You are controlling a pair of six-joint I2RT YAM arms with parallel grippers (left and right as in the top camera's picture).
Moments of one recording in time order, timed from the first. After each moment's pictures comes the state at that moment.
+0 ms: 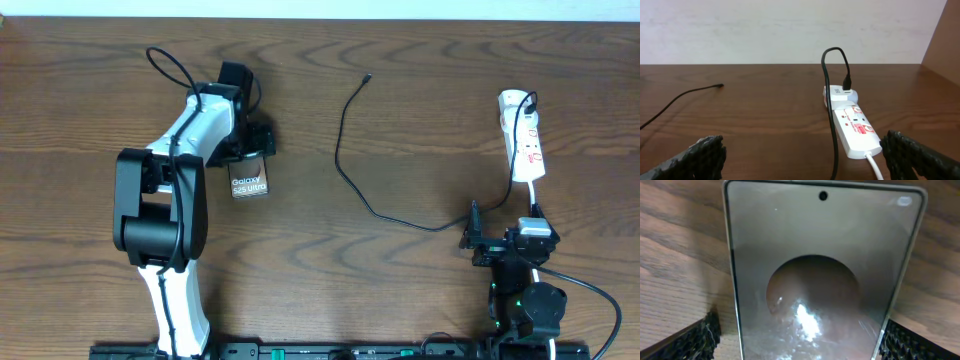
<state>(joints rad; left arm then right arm) -0.14 2.12 1.50 -0.86 -0.01 -0.36 -0.05 0.01 0.01 -0.07 0.00 -0.02</state>
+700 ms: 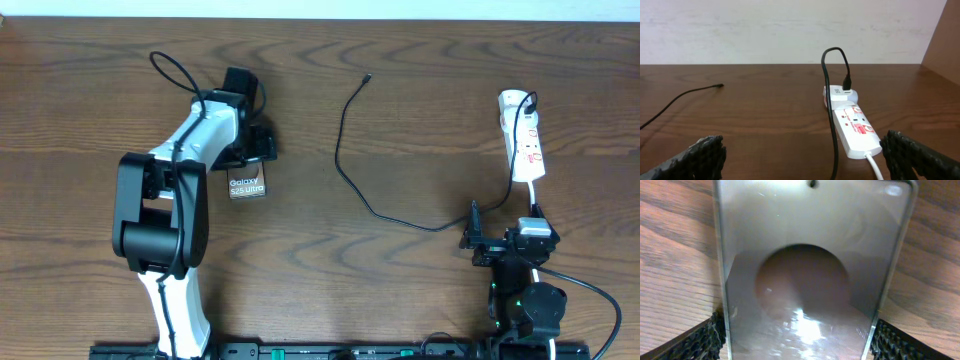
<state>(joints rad) -0.17 2.09 1.44 -0.82 -0.03 -0.38 -0.05 0.01 0.01 -0.07 0.00 -0.02</state>
